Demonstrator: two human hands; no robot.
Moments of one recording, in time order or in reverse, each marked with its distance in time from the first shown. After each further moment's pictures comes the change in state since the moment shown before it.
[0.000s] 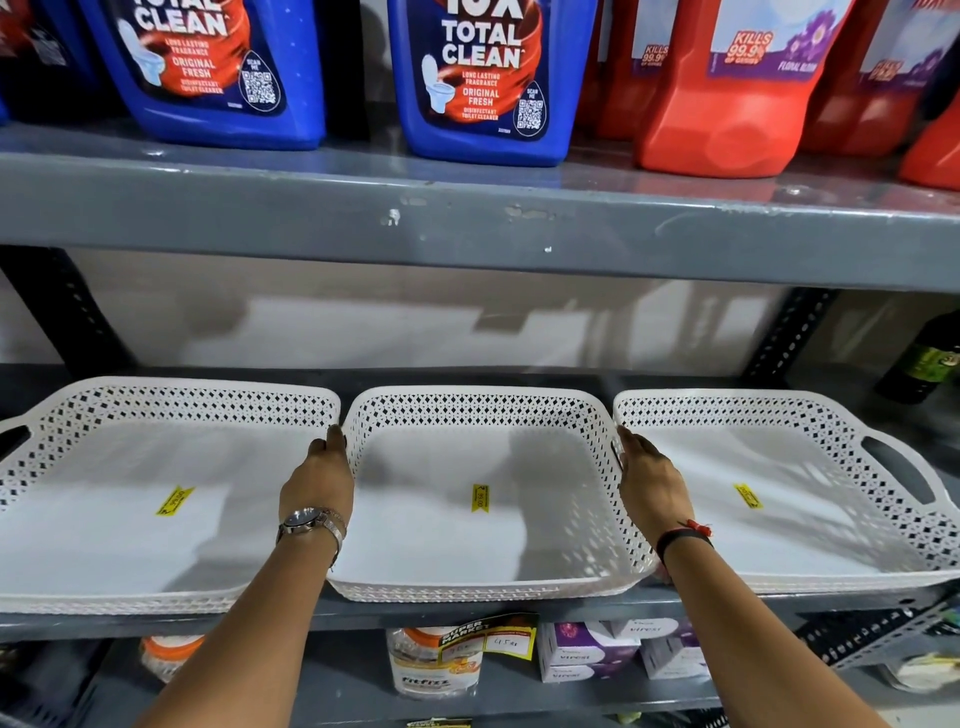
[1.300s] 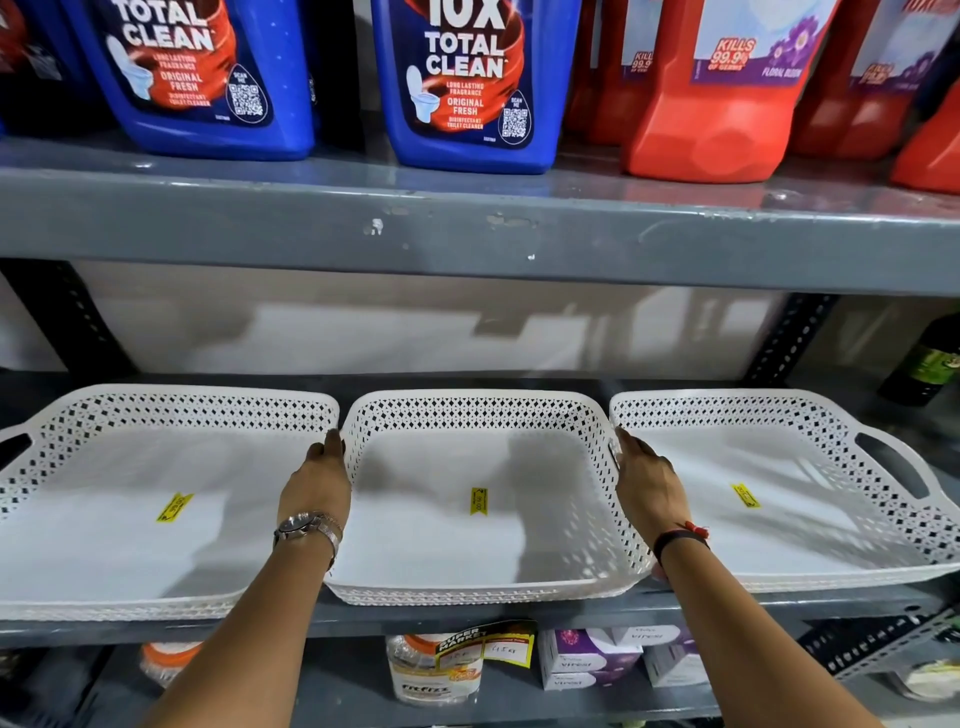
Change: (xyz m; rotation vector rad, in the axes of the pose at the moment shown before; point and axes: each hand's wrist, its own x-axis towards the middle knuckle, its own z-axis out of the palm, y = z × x) left_hand 0.003 0.001 0.001 -0.017 -0.004 -0.020; right_hand 0.007 0.003 0.002 0.011 -0.019 0.031
